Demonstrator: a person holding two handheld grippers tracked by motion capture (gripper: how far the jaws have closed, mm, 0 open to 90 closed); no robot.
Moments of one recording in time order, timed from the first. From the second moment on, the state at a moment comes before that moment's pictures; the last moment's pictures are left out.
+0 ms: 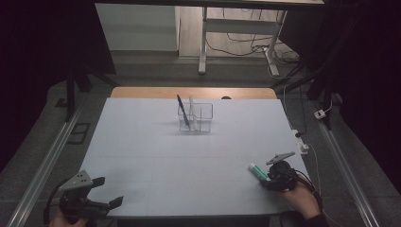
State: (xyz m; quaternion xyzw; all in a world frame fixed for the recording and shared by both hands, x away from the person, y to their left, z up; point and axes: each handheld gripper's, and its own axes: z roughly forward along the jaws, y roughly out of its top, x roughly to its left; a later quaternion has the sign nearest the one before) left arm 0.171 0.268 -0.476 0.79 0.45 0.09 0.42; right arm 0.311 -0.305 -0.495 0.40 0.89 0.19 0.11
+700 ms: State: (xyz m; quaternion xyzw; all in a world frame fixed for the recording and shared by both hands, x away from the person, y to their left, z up) left arm 0.173 0.269 -0.475 0.78 0.45 0.08 0.44; right arm 0.313 -0.301 -0.482 0.41 0.88 0.23 0.08
